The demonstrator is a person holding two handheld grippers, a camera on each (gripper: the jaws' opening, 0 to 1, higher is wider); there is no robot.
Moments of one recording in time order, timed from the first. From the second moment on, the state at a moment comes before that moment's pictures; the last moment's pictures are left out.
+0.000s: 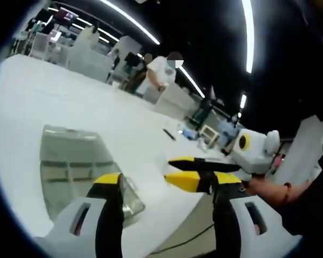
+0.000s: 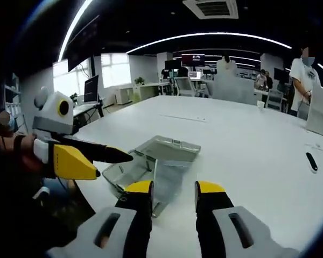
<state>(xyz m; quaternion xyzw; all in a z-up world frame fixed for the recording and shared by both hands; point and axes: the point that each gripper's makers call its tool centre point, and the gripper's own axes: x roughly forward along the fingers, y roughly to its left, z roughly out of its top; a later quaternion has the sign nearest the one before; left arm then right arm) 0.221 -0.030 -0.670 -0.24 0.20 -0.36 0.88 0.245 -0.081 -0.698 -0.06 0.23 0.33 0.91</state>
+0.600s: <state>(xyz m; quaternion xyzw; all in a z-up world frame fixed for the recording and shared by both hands) 0.230 -0.031 -0.659 -0.29 0.19 -0.37 0.86 0.237 -0.062 -0.685 -0.05 0.20 0.37 0.91</state>
